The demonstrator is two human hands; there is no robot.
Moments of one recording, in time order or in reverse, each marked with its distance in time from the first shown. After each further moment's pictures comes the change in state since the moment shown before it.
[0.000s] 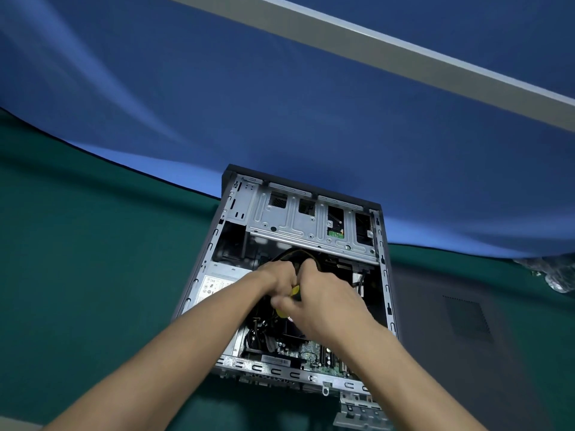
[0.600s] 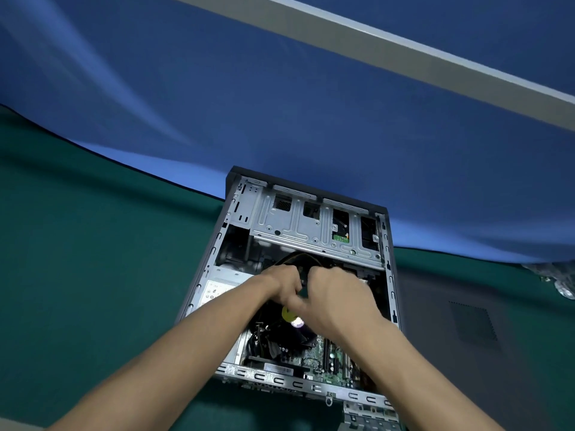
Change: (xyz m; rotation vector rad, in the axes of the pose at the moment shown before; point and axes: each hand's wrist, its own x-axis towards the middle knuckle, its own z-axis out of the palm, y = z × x) left_hand 0.006 -0.002 0.000 0.015 -0.025 0.025; right_hand 0.019 0.008 -0.002 -0.158 0.081 -0.008
